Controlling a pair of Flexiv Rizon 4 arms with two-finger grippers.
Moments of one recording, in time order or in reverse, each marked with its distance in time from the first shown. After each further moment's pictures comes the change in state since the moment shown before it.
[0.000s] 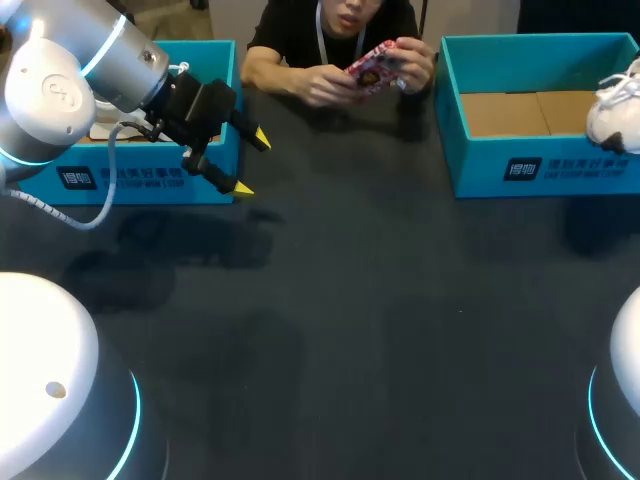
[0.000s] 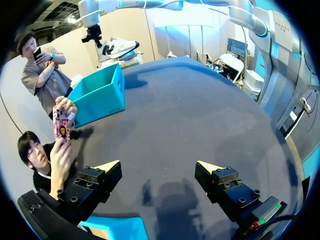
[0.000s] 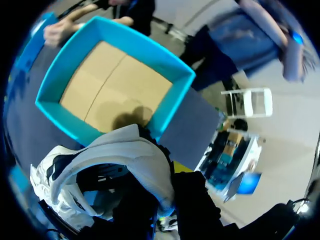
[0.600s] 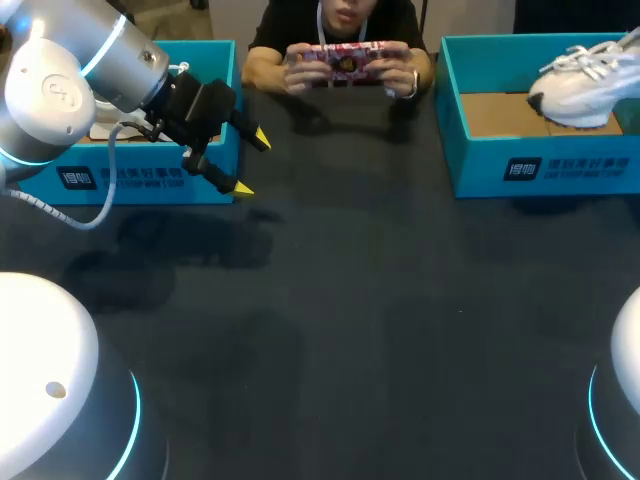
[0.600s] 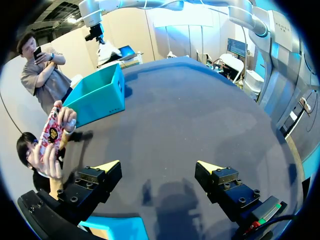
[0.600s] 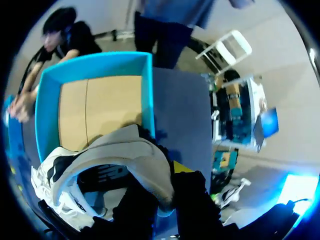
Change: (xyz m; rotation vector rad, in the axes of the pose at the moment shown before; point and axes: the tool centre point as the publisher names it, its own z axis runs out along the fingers) left arm 0.000 0.000 0.000 0.000 0.000 0.000; right arm 0.013 -0.021 0.003 0.081 0.052 0.584
